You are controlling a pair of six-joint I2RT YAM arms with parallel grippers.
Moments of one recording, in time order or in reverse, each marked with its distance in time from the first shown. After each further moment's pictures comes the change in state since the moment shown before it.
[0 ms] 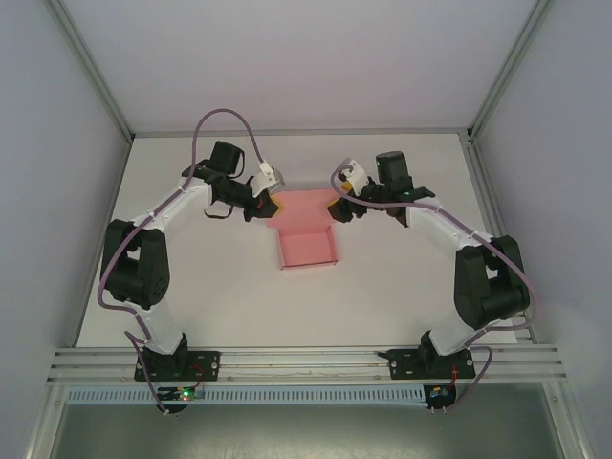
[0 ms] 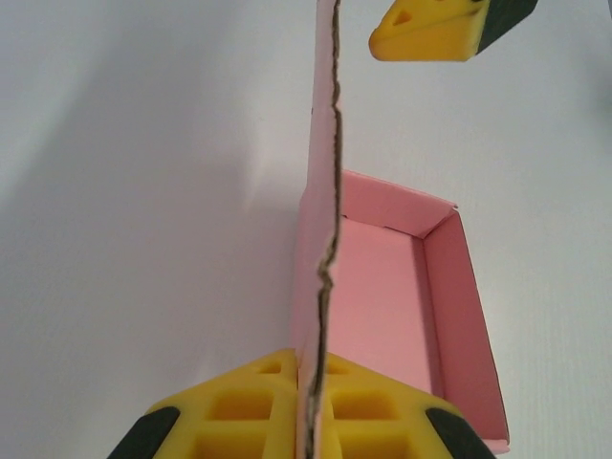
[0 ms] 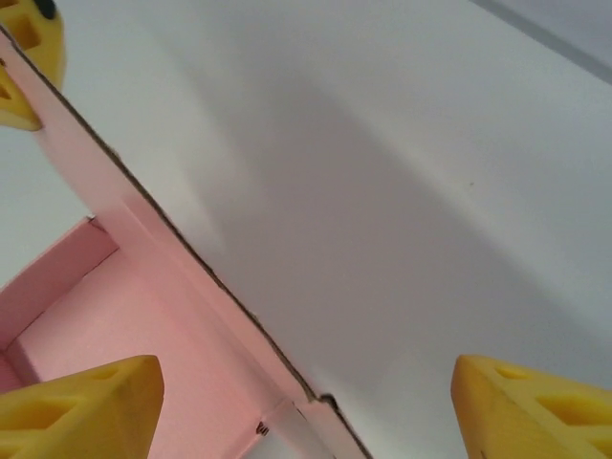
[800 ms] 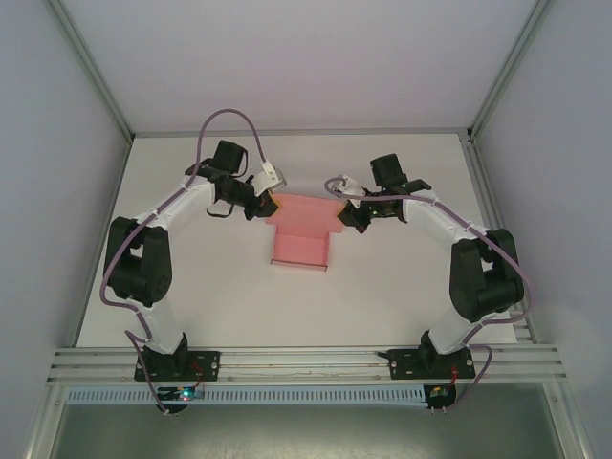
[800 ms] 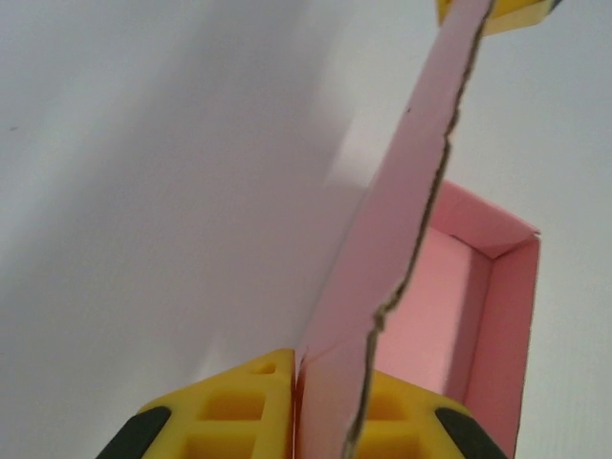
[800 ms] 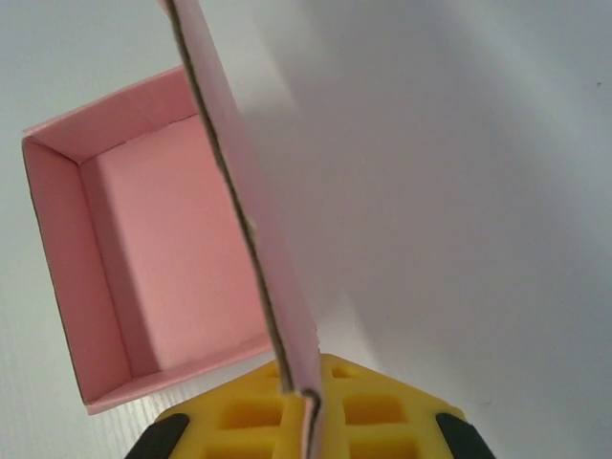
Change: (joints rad) left arm -0.019 0.023 0.025 0.006 -0.148 -0.058; right arm 0.009 0.038 0.060 -0.289 0.019 -0.191
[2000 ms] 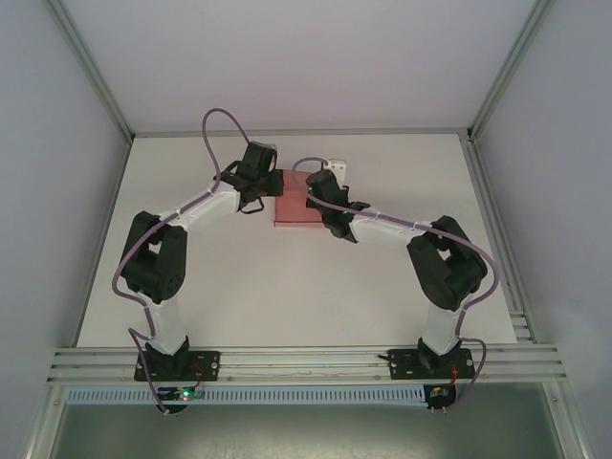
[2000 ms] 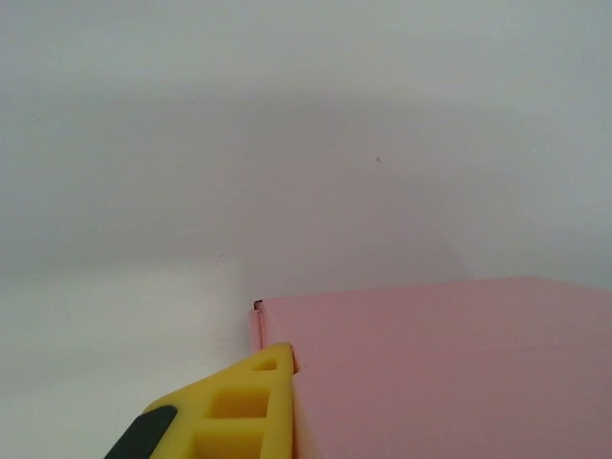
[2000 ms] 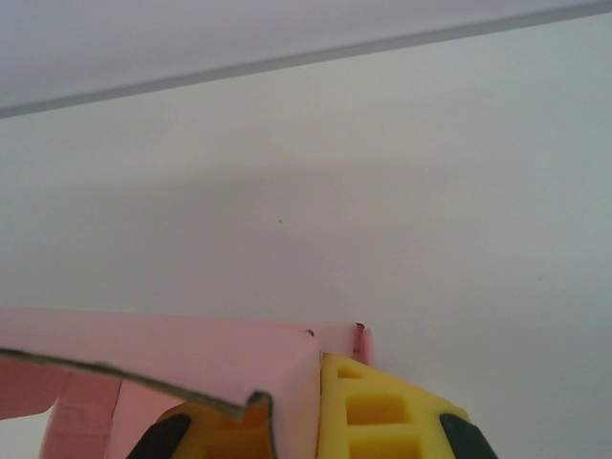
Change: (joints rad) left arm -0.149 0.076 0.005 0.346 -0.730 -1.066; right arm 0.367 0.188 -0.004 0.608 1.042 1.160
